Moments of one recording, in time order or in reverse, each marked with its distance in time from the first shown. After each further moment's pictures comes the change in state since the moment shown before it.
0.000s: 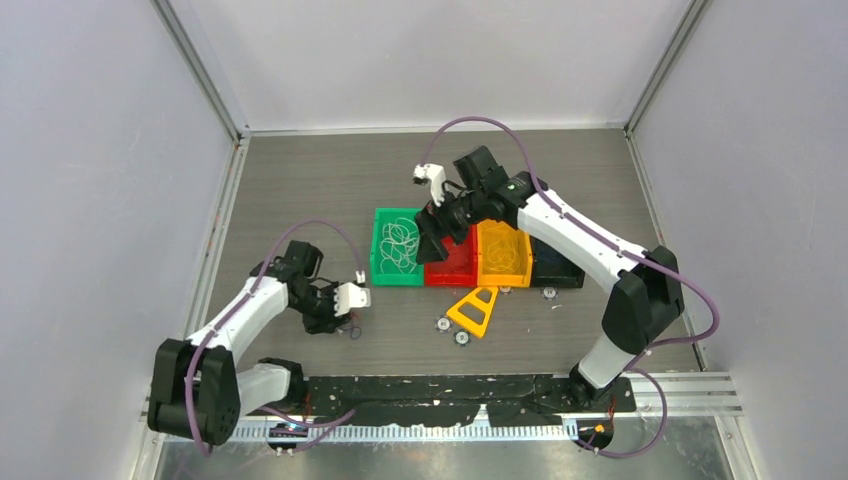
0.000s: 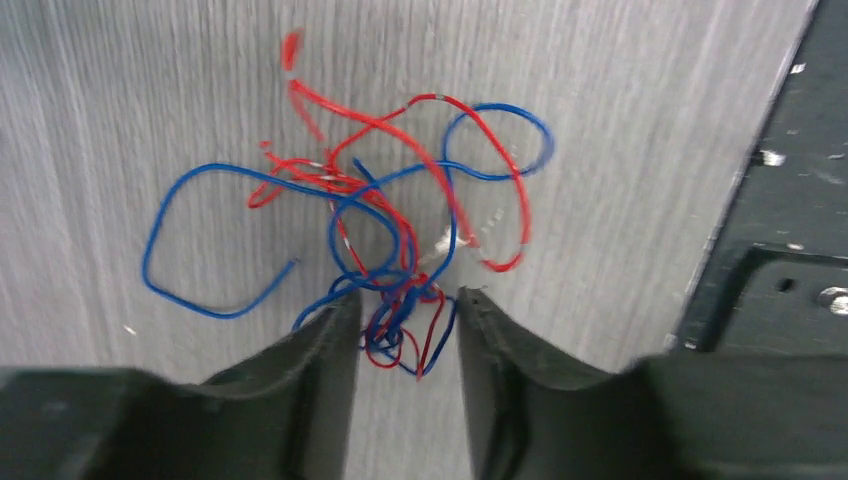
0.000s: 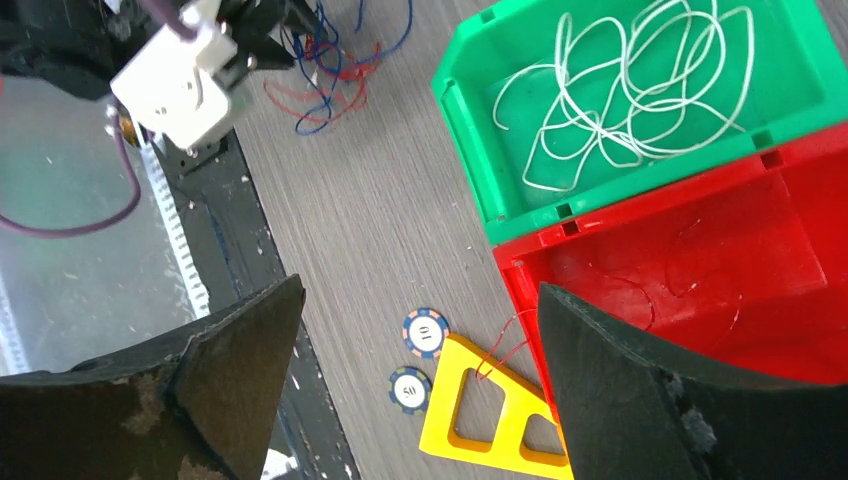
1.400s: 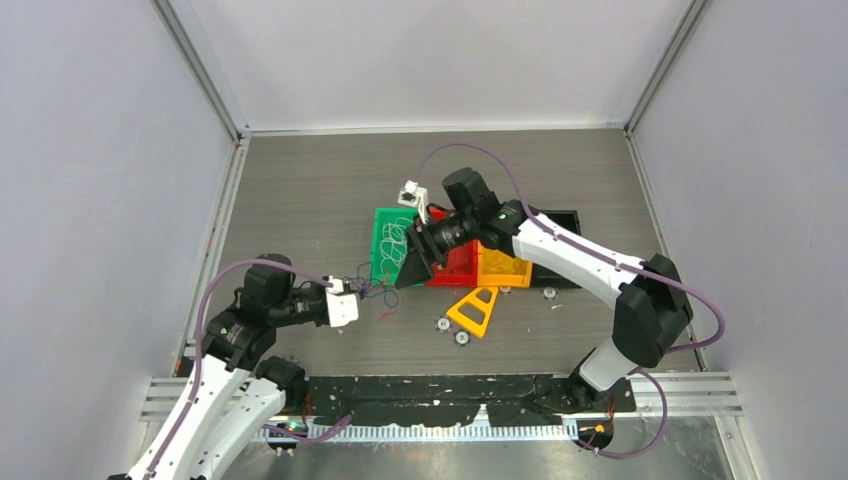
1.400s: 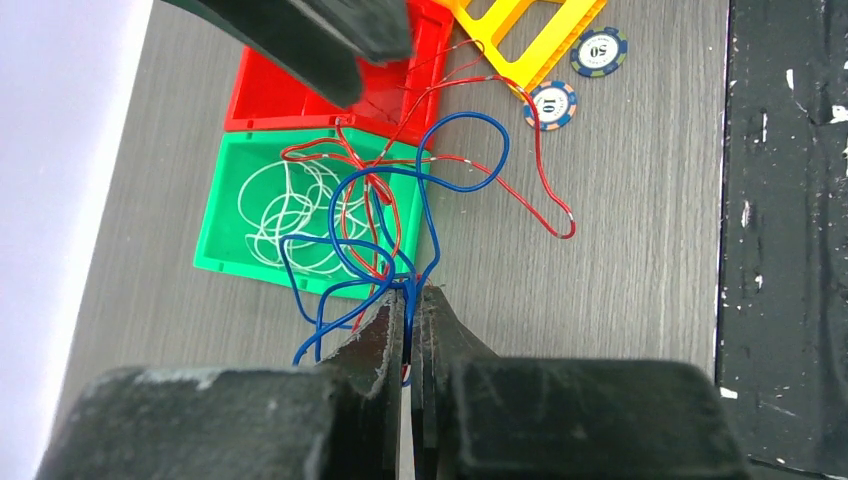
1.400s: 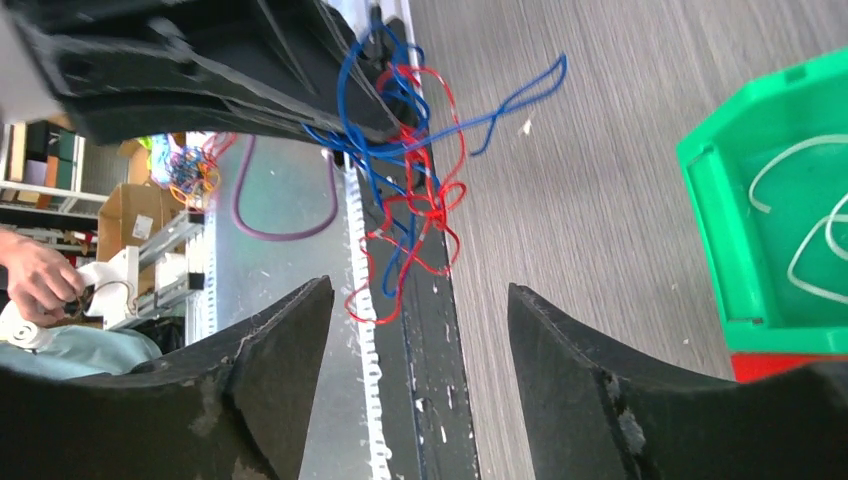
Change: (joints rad) left arm -0.253 -0.591 0.080 0.202 0.202 -0.338; right arm 0.088 -0.064 -0.222 0.323 -0.266 0.314
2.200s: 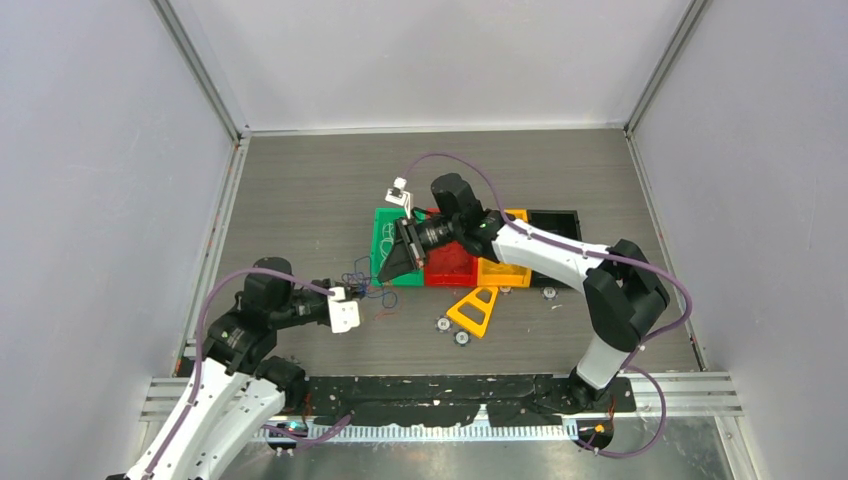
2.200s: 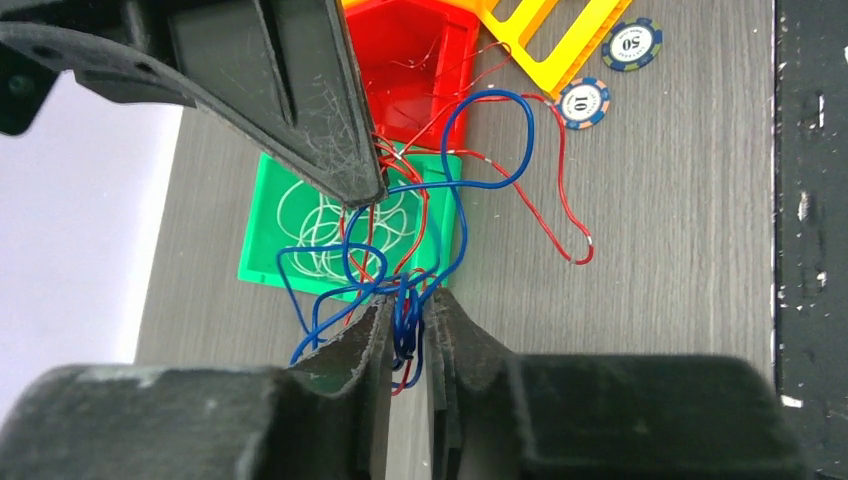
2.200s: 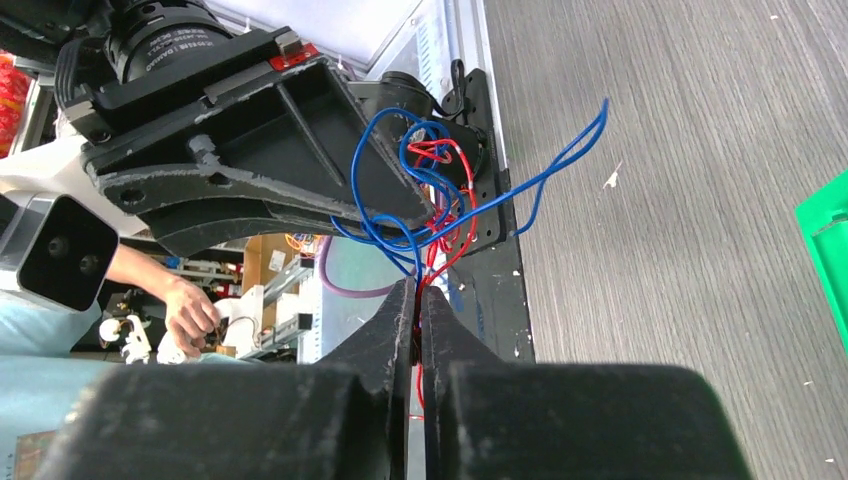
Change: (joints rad) left arm -0.030 -0.027 -0.025 0.060 -0.030 0.072; right arm 0.013 0.107 -0.054 0.421 -0.127 0.422
